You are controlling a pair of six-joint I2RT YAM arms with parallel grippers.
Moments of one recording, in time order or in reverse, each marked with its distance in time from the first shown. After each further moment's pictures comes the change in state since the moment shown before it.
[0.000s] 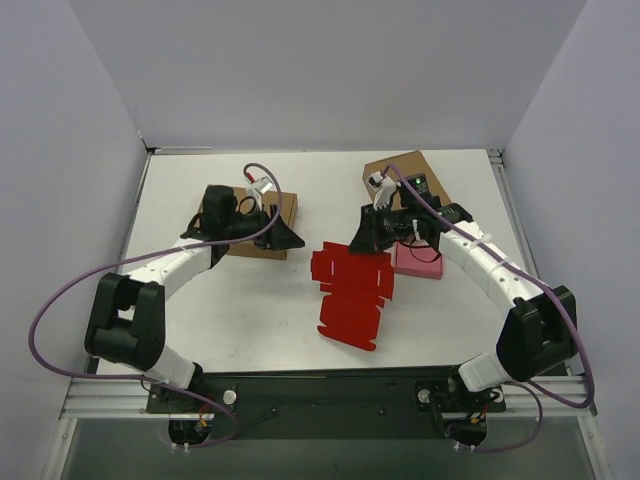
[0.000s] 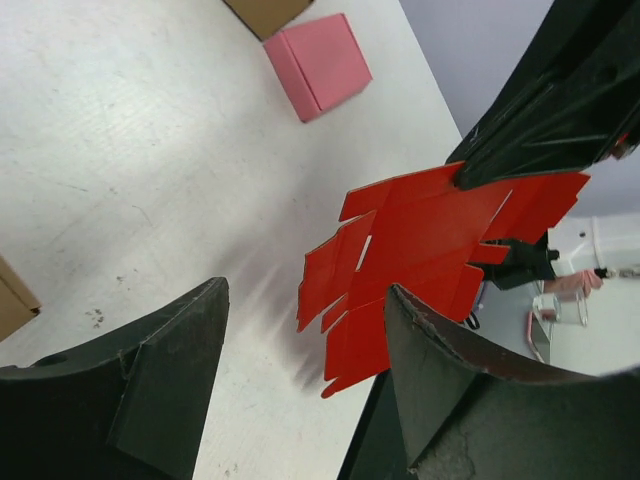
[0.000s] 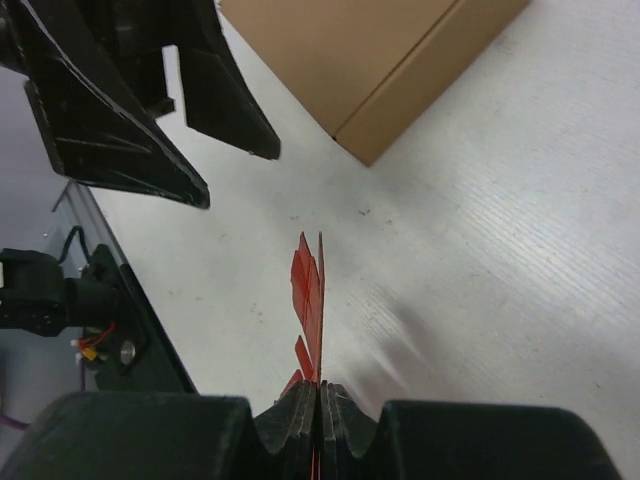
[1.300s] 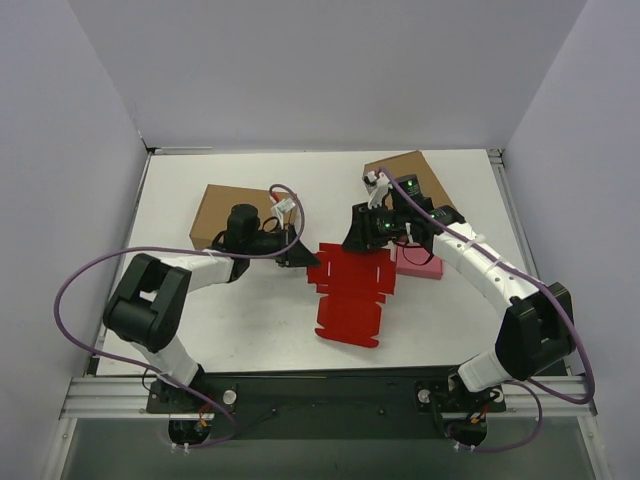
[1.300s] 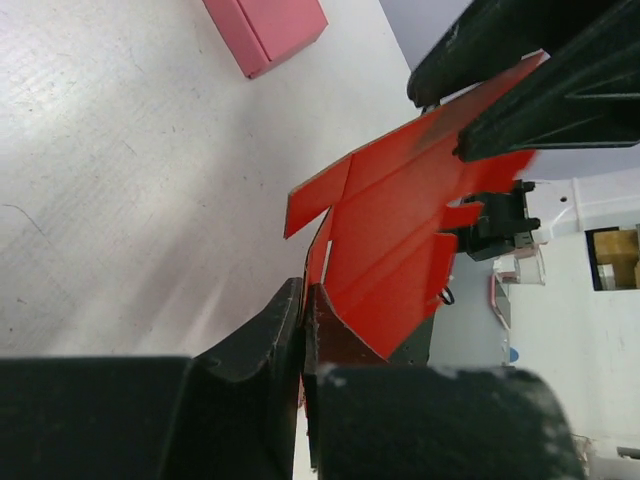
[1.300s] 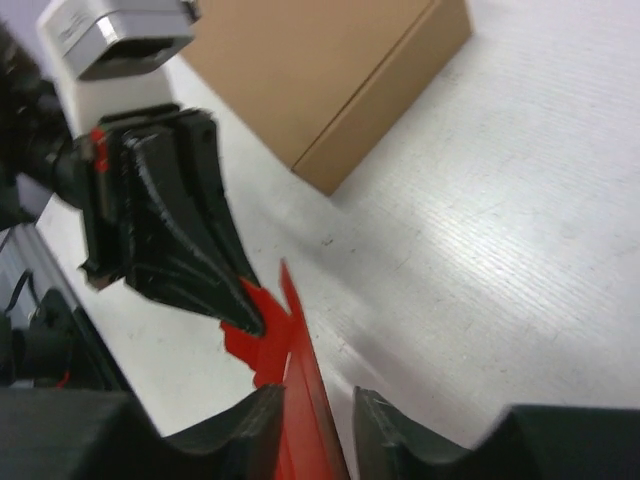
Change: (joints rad) left arm -0.132 0.148 -0.123 0.362 0.079 -0.171; right arm 0.043 0.014 0.007 0.065 0.096 0.040
